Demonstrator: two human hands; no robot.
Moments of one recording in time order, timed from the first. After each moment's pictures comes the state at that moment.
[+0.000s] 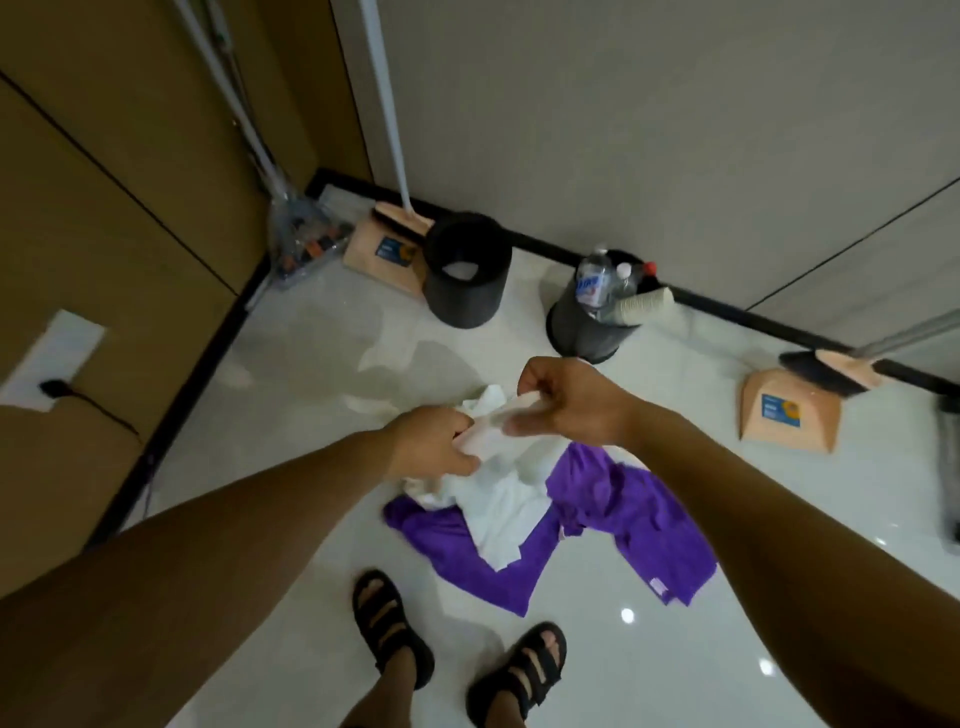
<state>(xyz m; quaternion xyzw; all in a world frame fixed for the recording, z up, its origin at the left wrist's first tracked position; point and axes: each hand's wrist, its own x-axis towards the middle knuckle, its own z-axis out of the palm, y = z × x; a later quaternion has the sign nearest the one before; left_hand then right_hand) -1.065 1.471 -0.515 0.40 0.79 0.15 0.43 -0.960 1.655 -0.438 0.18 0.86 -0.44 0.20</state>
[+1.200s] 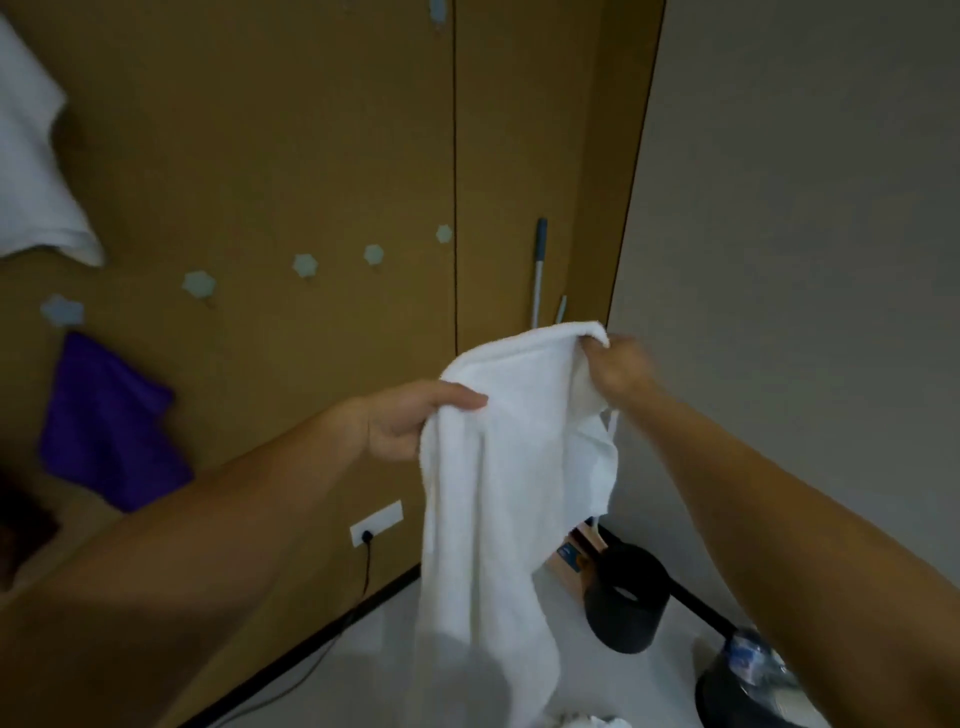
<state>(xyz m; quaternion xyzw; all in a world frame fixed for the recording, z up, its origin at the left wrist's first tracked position) -1.003 1.219 -0.036 0.12 0.64 0.65 0.39 -1.023 1.481 -0.026 0.11 0.89 -0.40 -0.16</state>
